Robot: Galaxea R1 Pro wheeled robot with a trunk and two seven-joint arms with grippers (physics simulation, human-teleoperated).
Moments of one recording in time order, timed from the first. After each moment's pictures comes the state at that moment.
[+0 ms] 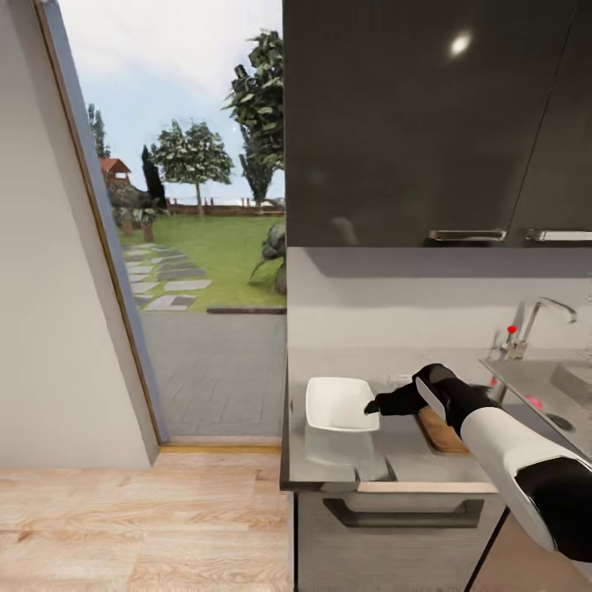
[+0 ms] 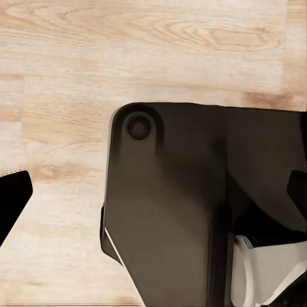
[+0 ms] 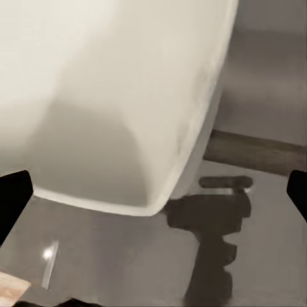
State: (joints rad) left arm 0.42 -0.02 0.01 -0.50 0.05 -0.39 -0.01; right arm -1.06 -0.16 0.35 -0.35 -0.23 0.81 0.42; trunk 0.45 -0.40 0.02
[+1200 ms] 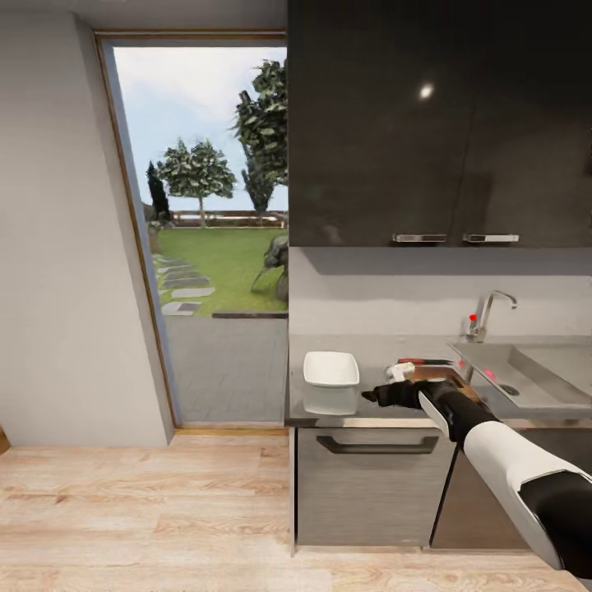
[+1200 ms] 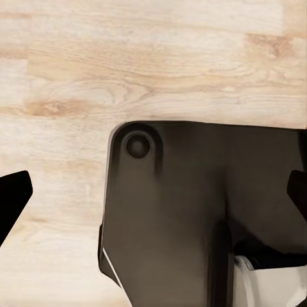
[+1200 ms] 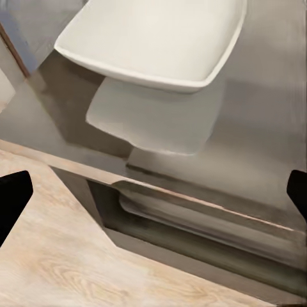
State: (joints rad) left arm 0.42 -0.02 0.01 -0.49 0.05 -0.39 -0.01; right arm -1.01 -0.17 0.35 -0.34 -0.22 0.33 0.41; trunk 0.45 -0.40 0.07
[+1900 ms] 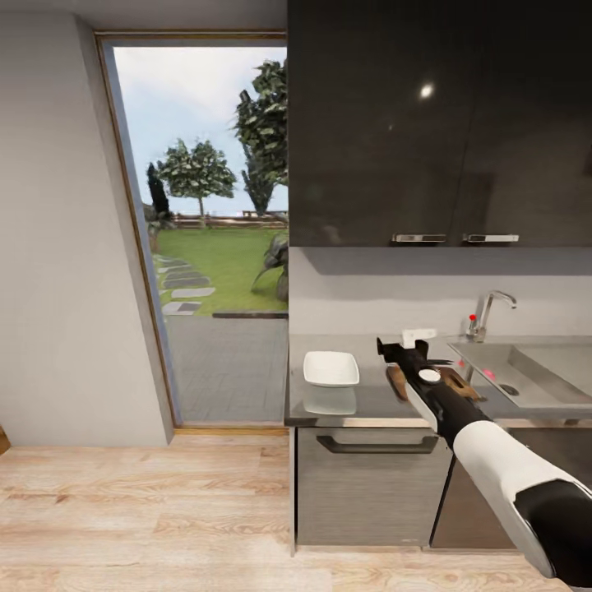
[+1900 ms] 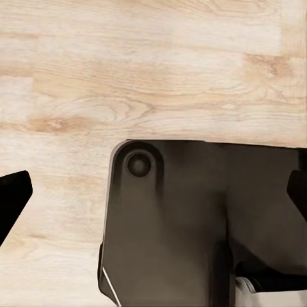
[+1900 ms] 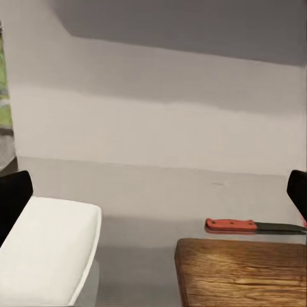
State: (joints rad) left arm 0.42 -0.02 0.01 -0.51 0.06 -0.44 0.00; right arm -0.99 -0.13 0.34 -0.48 -0.24 -0.11 -0.12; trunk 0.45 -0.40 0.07
